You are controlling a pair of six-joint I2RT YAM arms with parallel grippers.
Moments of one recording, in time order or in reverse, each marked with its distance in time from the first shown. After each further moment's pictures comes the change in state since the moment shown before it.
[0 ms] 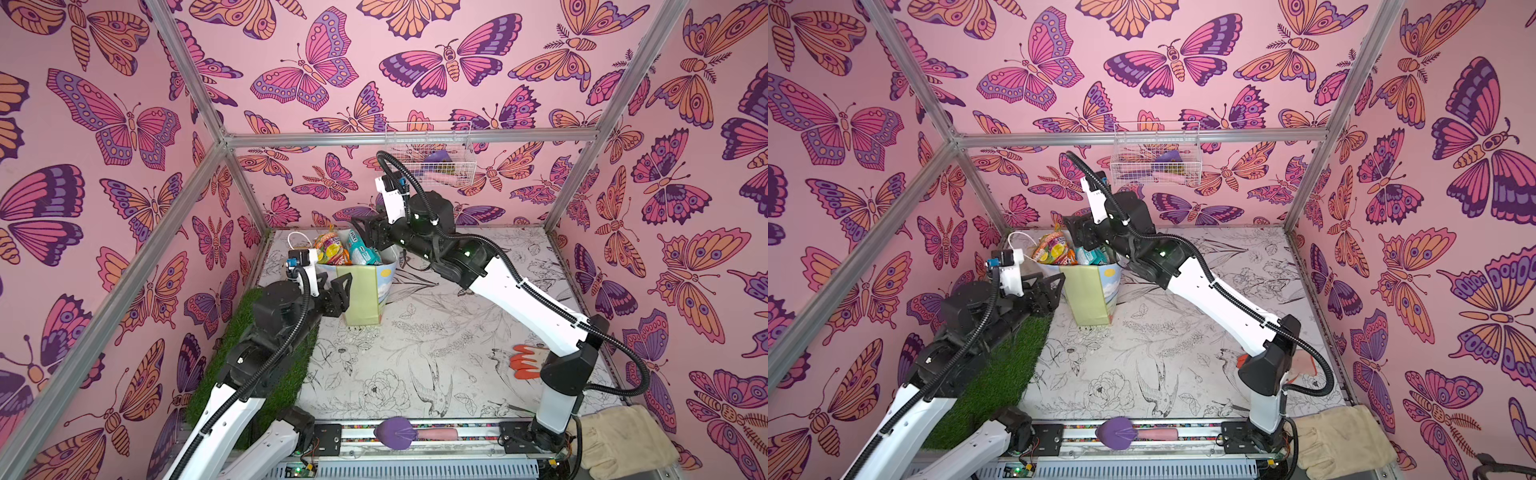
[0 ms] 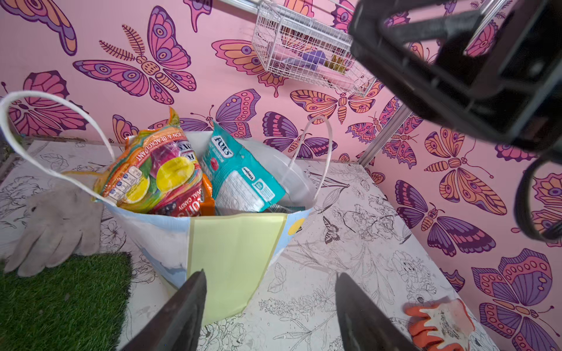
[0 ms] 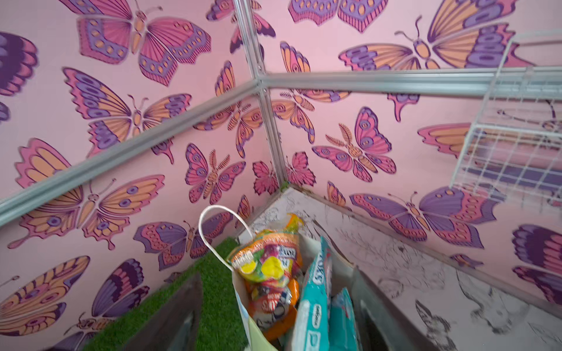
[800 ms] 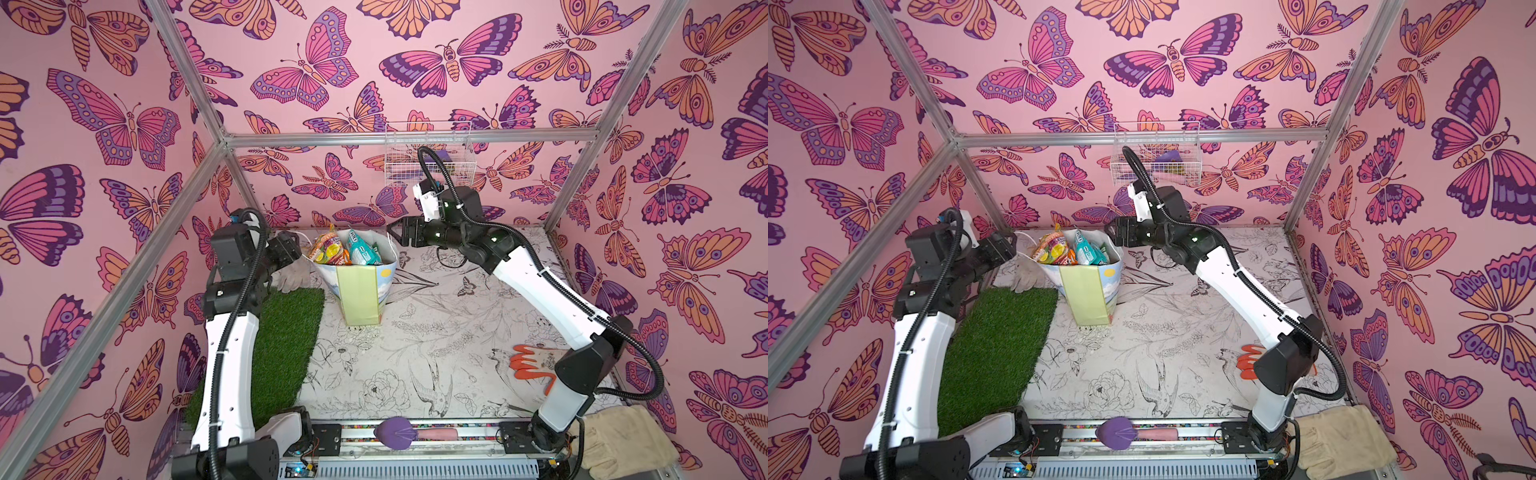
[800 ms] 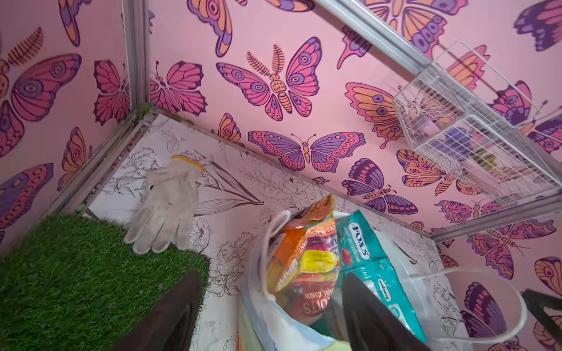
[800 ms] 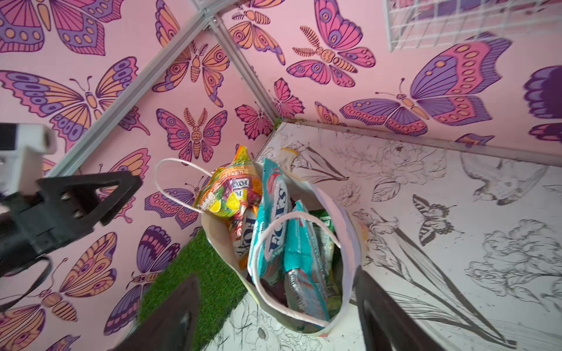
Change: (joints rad) left arm 0.626 0.410 0.307 -0.095 0.329 -0.064; right arm -0.224 -0.074 -0.164 -0.136 -0.344 0.235
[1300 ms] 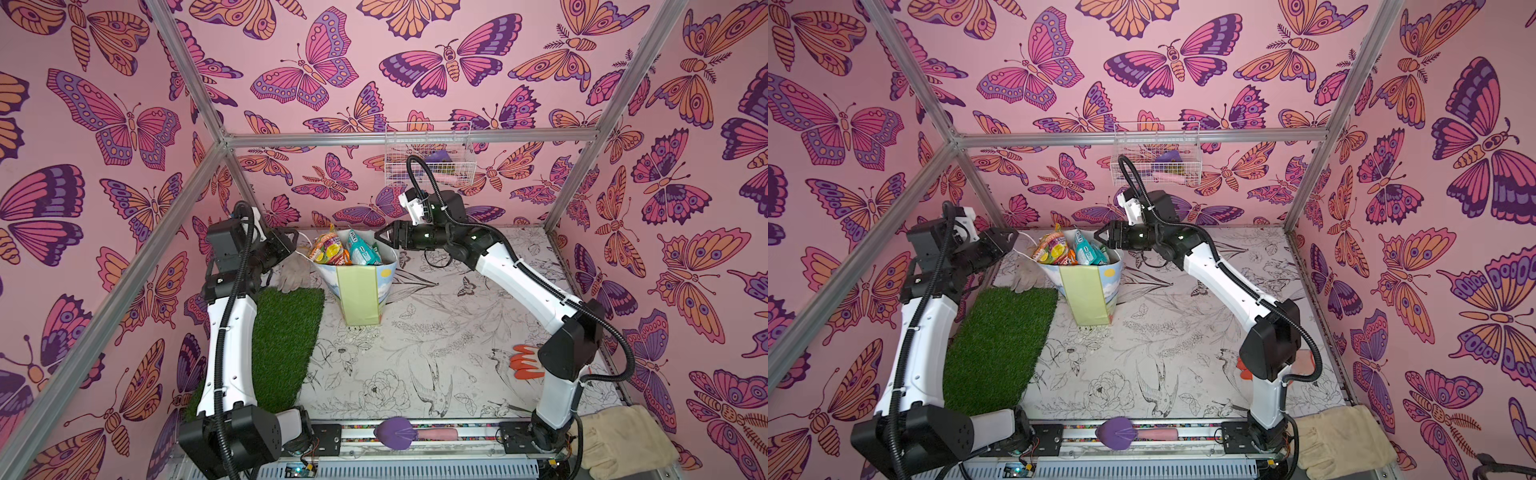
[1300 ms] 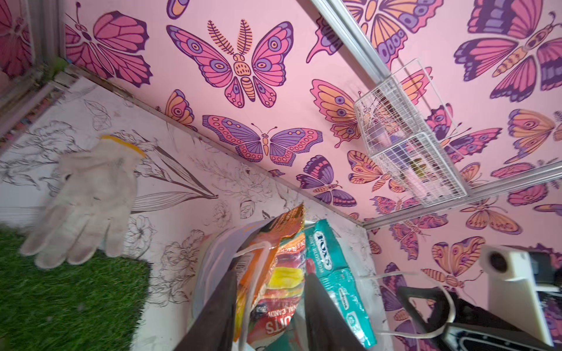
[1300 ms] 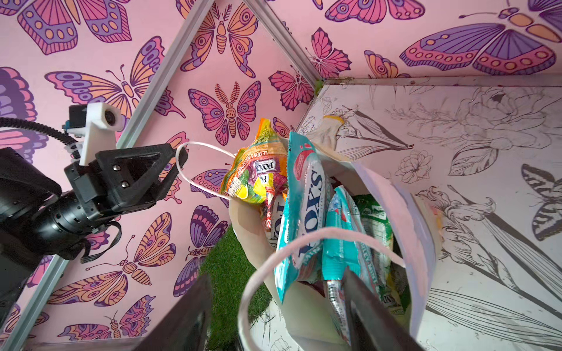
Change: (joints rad) left arm 0.054 0.080 -0.021 0.126 0.267 -0.125; right arm -0.022 0.121 0.000 0.115 -0.234 0.146
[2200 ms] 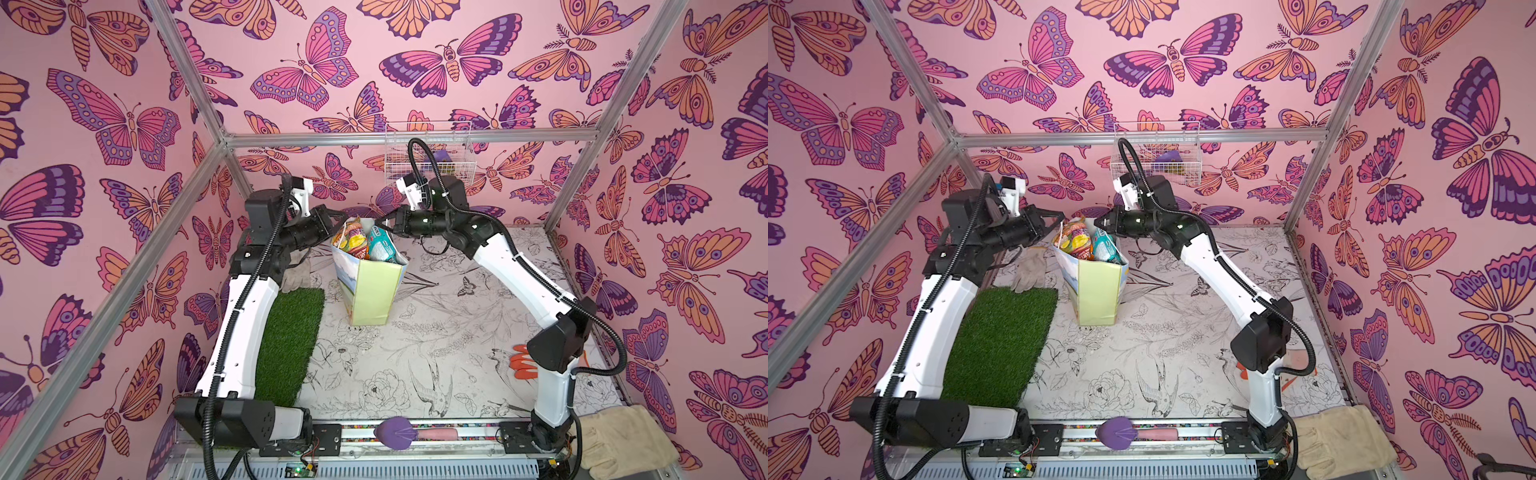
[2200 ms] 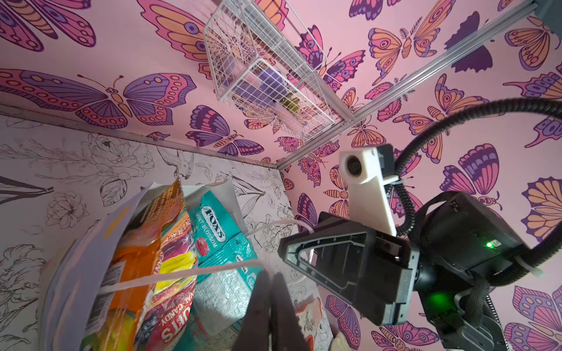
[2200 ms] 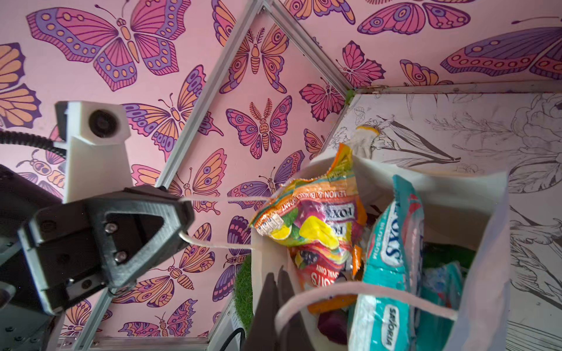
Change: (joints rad) left arm -0.329 0.109 0.248 -0.027 0.137 -0.097; right arm -0.001 0.066 0.214 -0.042 -0.066 0.105
